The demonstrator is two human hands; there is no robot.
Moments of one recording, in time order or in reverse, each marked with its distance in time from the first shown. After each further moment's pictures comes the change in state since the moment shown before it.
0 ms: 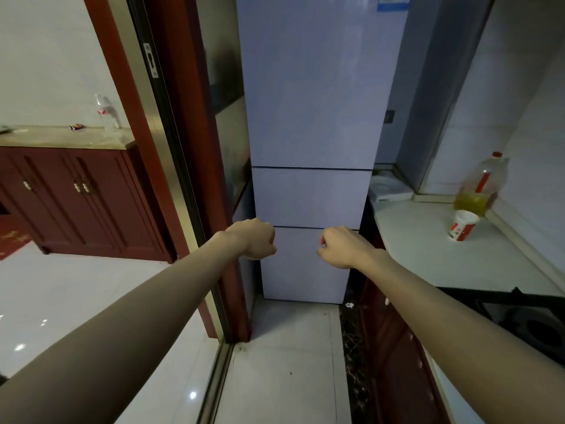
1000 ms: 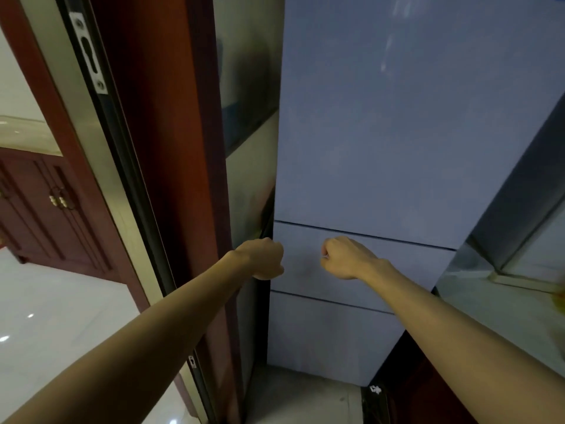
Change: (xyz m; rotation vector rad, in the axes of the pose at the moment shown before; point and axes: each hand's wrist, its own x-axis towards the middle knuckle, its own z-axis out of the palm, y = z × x) left_hand 0.337 -0.207 -0.057 -0.061 -0.065 -0.023; right_hand 0.432 -0.017 -0.029 -0.107 -0.103 -0.093
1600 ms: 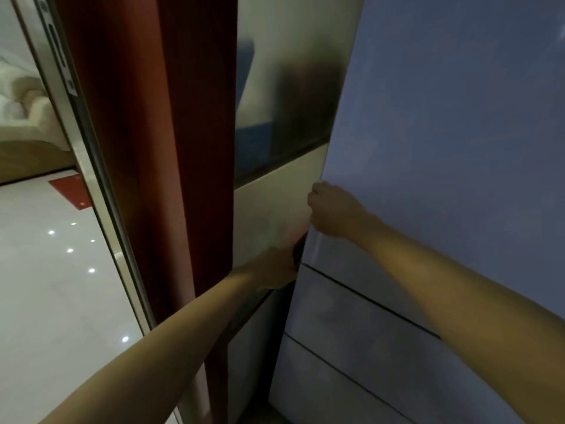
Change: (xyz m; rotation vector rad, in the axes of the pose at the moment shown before) left_hand 0.117 -0.041 -0.021 -0.565 0.165 -0.401; right_hand 0.205 -0.039 -0.109 -0.423 0.351 -0.646
